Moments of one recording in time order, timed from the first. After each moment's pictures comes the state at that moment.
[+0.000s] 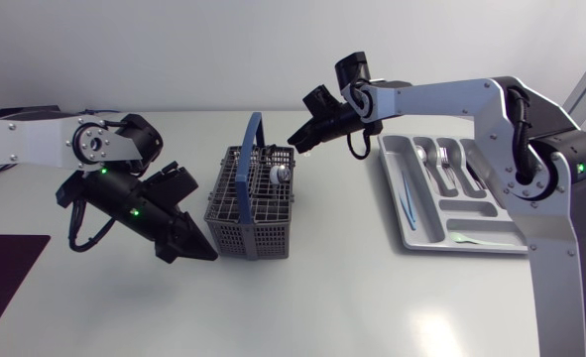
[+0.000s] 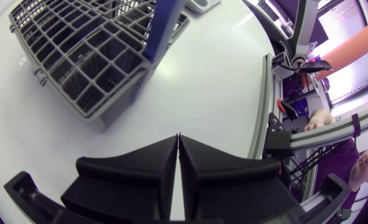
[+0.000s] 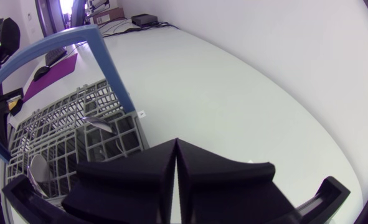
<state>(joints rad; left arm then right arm) -0.23 1.65 1.04 -0.90 0.66 0.72 0.33 2.37 1.90 -0.31 -0.57 -0.42</state>
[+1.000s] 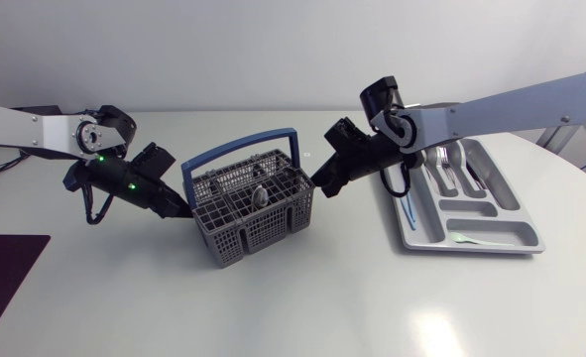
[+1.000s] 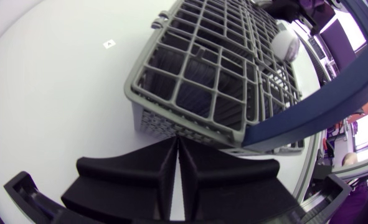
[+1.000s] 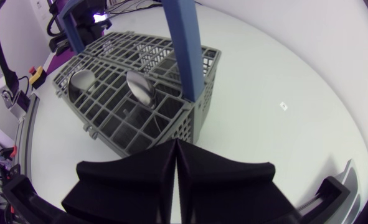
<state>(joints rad) -0.02 1.87 1.17 -0.63 0.57 0.62 0.34 1.99 1.32 -0.29 -0.59 -0.50</state>
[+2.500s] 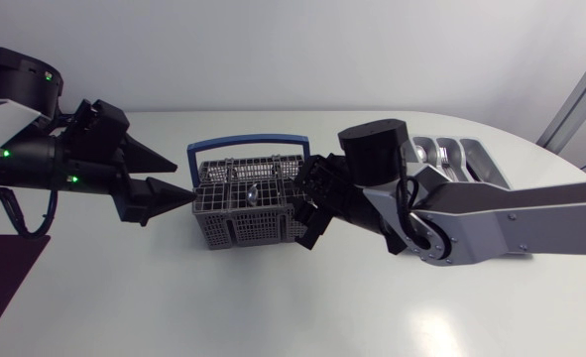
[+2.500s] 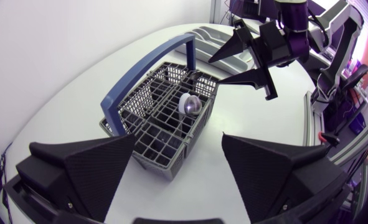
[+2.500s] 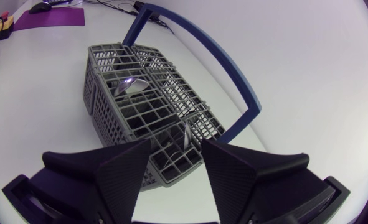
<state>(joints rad) -0.10 1.28 0.94 -0.53 0.62 0.63 0.69 1.59 0.79 0.29 0.09 -0.56</state>
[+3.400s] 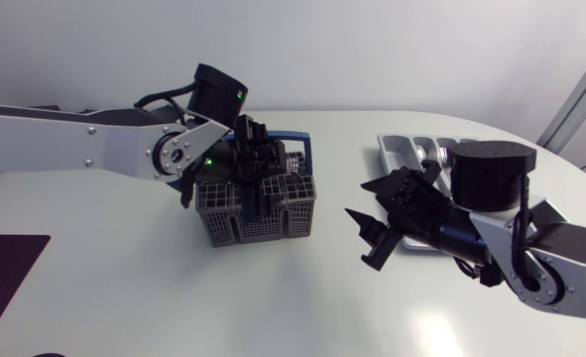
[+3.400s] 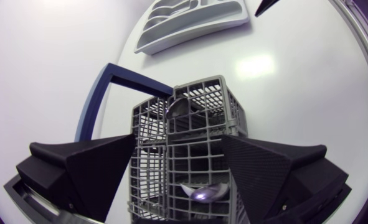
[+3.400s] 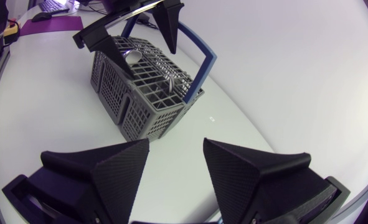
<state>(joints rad) -0.57 1.74 1.16 -0.17 0.10 1.05 0.46 1.24 0.50 0.26 -0.11 -0.59</state>
